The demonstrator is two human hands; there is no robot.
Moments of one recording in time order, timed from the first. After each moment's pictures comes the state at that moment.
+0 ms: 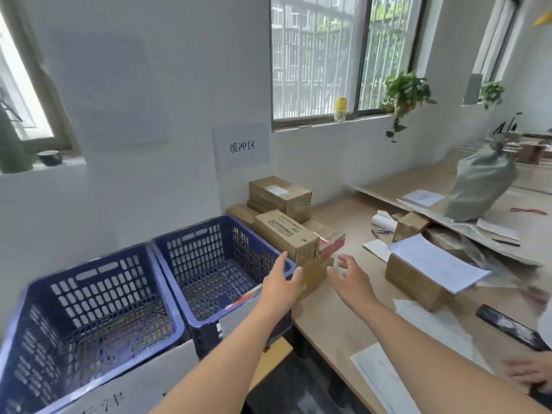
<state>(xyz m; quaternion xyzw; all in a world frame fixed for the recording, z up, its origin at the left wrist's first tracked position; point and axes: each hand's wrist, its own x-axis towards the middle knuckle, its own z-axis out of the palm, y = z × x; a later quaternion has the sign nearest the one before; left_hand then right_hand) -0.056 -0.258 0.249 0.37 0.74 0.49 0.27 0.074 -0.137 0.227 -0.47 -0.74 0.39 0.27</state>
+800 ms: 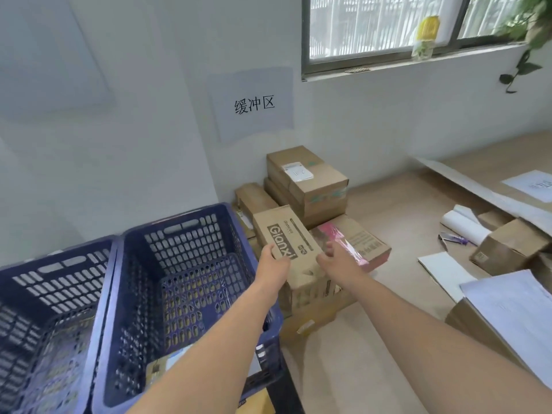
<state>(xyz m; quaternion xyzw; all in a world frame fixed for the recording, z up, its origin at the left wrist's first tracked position) -0.190 0.028 0.186 0.06 0.76 0.56 0.33 -0.103 0.163 0.161 -0.41 -0.77 0.49 0.06</state>
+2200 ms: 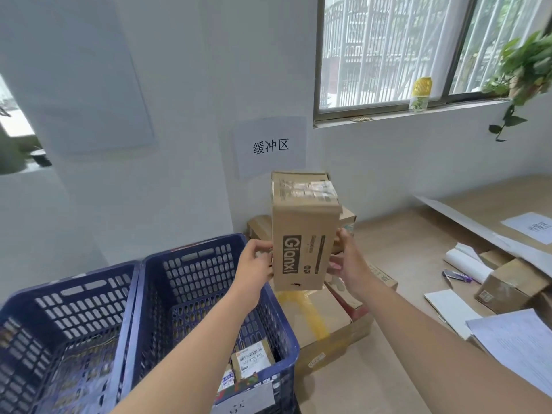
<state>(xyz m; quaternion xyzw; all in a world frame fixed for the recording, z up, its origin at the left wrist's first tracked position) -0.231 -0.032 0.258 0.16 0.66 0.69 0.25 -0.113 0.126 0.264 -0.26 -0.62 0.70 0.24</state>
